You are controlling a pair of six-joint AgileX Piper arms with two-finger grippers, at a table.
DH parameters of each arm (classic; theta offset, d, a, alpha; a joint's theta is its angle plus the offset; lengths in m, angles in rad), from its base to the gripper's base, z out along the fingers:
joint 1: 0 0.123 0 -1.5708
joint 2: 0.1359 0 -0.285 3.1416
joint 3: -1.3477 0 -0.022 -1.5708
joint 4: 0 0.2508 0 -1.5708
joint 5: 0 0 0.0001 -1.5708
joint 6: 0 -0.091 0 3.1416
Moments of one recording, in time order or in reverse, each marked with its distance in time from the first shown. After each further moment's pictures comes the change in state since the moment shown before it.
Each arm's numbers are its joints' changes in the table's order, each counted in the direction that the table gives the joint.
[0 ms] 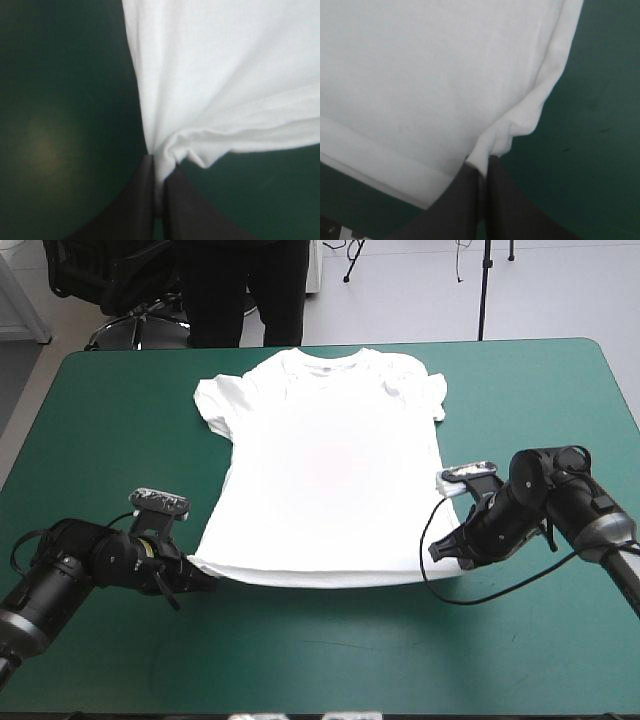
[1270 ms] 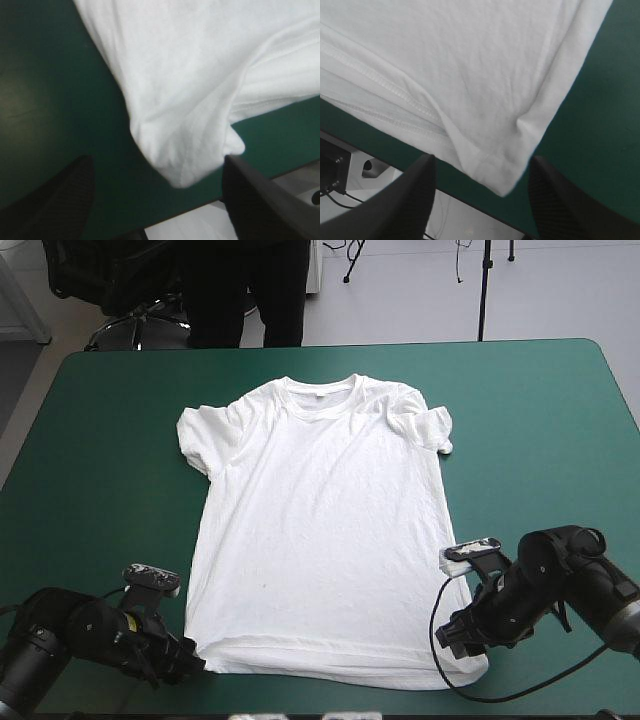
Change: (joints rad) left arm 0.000 -0.231 -0.251 -0.132 0.167 -0.052; right arm 0.121 -0.241 -0.327 0.054 0.002 -0.067
